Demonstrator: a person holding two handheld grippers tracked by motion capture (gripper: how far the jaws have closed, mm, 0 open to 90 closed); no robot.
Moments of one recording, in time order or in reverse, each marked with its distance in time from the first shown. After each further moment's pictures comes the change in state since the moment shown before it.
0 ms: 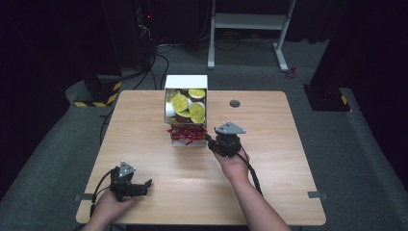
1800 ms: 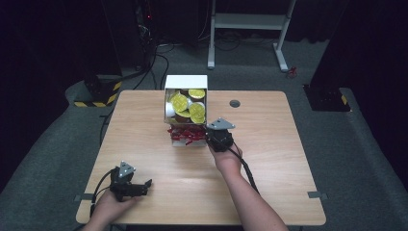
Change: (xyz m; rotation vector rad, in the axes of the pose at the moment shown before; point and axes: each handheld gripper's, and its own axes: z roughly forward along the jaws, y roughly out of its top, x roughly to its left) left arm 0.000 0.000 0.000 0.001 -0.004 -0.004; right arm 0.007 0.008 0.027 0.037 -0.012 -0.041
